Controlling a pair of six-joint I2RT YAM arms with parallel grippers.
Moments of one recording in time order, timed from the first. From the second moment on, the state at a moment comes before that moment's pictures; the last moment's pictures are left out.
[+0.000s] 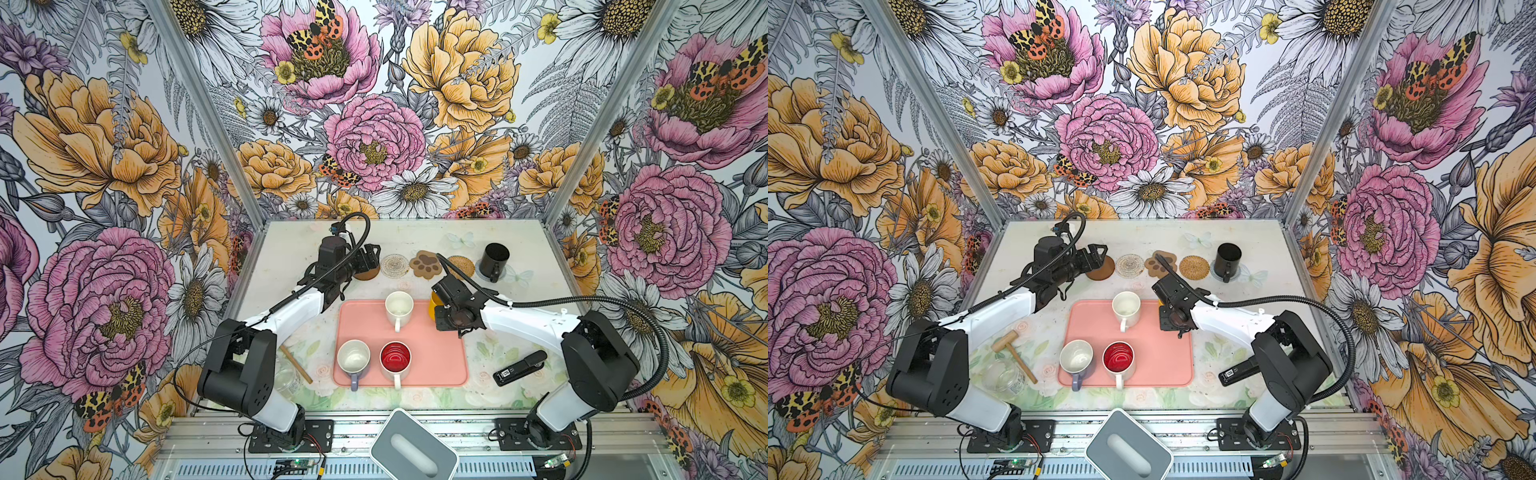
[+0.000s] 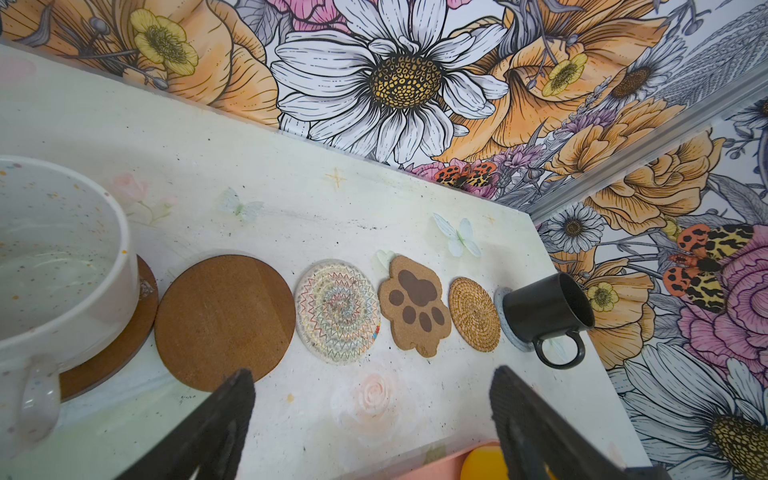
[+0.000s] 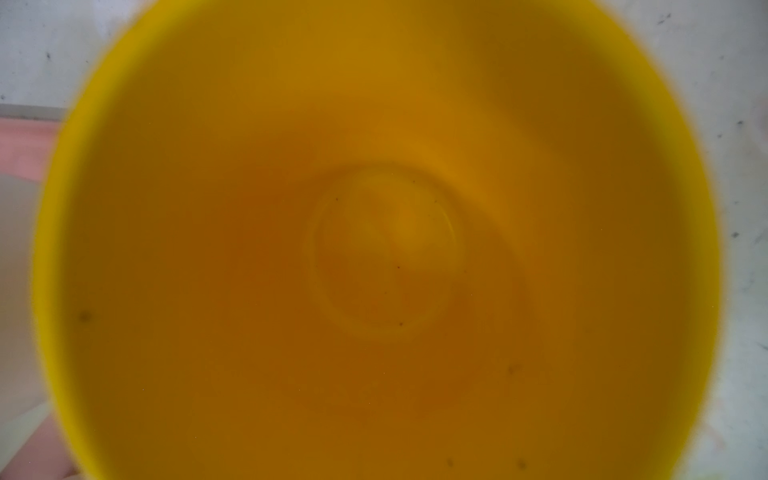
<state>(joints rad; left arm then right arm) -0.34 1.53 0.97 0.17 0.12 -0.55 0.67 1.60 0.99 -0.60 0.12 0.57</state>
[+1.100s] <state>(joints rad) -0.34 1.53 0.97 0.17 0.12 -0.55 0.65 1.53 1.00 -0.60 0.24 0.50</state>
